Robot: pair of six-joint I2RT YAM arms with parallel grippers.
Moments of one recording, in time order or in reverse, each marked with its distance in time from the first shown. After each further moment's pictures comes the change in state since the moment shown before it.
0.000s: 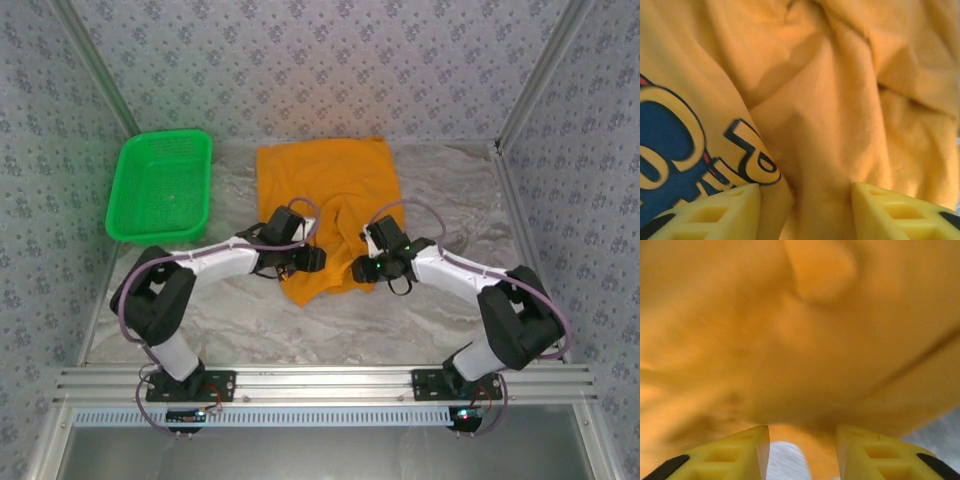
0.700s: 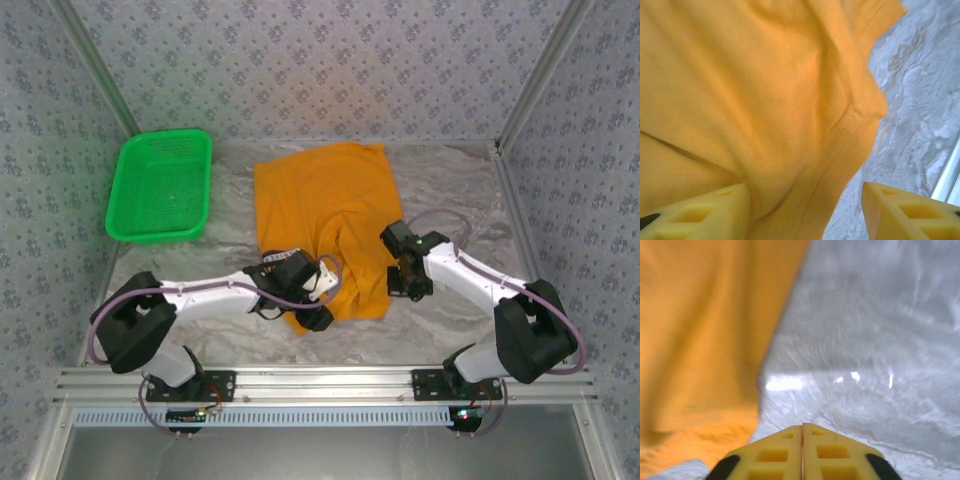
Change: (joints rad) left arm -0.257 -0.197 -0.164 -0.120 0.020 0.315; right arm -0.047 -0.090 0.103 -0.512 0.222 0.190
